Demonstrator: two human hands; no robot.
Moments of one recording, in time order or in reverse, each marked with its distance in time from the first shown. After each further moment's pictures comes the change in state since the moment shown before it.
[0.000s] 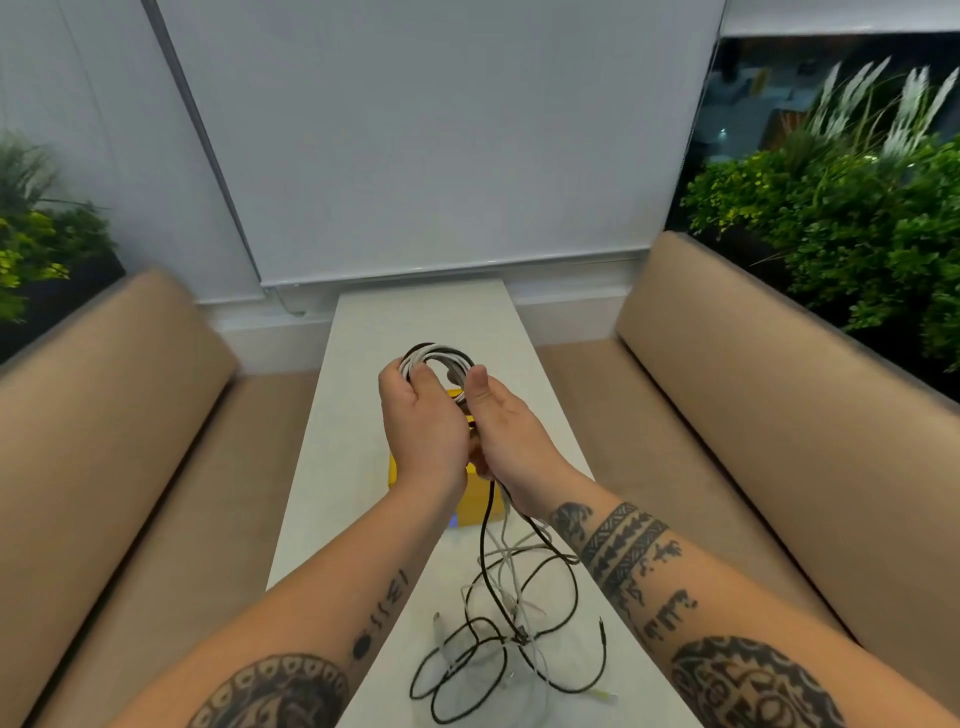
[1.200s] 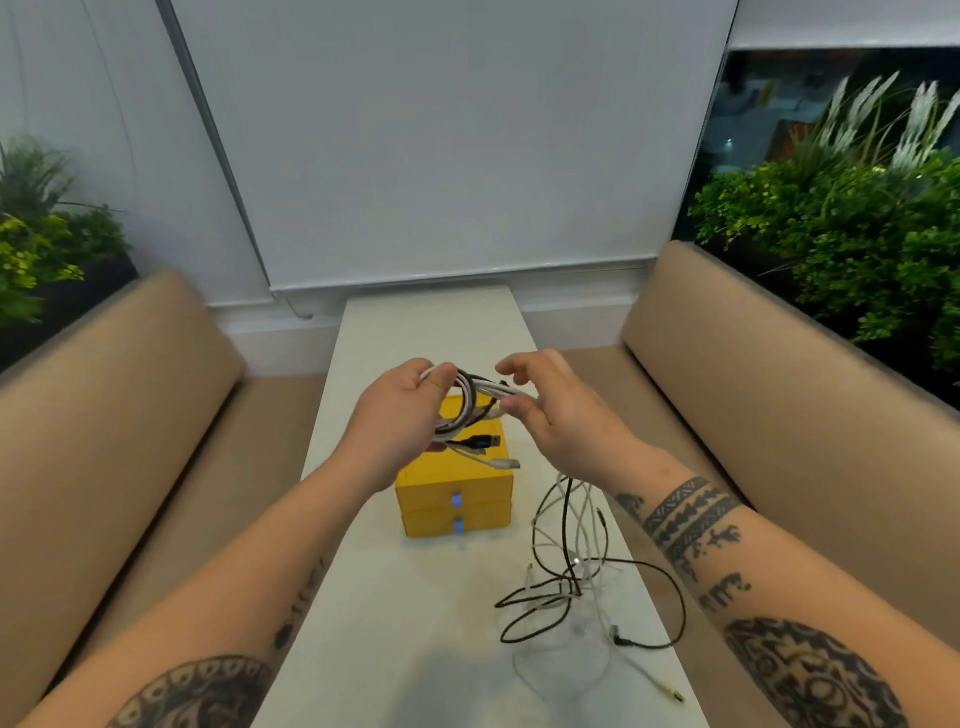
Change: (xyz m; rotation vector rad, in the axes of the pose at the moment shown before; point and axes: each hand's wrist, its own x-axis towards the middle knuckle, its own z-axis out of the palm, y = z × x) left_hand 0.036 0.026 -0.045 0.499 -0.436 0.074; right_hand 0.018 -0.005 -0.064 -0.944 -0.033 -0.408
